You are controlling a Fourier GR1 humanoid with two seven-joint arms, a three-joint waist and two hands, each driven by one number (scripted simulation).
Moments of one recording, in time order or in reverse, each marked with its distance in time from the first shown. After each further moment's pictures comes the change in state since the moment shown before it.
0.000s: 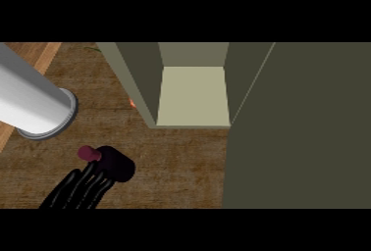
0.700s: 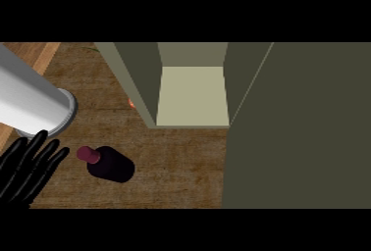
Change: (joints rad) left arm -0.117 0.063 0.295 0.034 0.088 0.002 0.069; right arm -0.051 -0.006 -0.014 -0.006 0.011 -0.018 0.048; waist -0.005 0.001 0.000
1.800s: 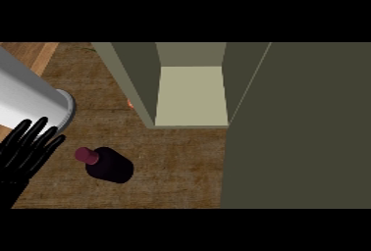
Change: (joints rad) left arm -0.088 0.020 0.182 0.298 0.211 -0.209 0.022; right arm -0.078 0.004 -0.032 -0.015 0.002 -0.003 0.113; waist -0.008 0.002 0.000
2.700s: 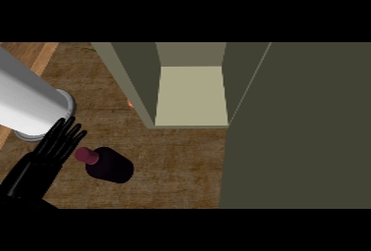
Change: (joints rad) left arm -0.094 -0.094 0.021 0.412 -0.307 -0.154 -0.314; right arm -0.007 0.018 0.003 -0.003 0.017 0.010 0.005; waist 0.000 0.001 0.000
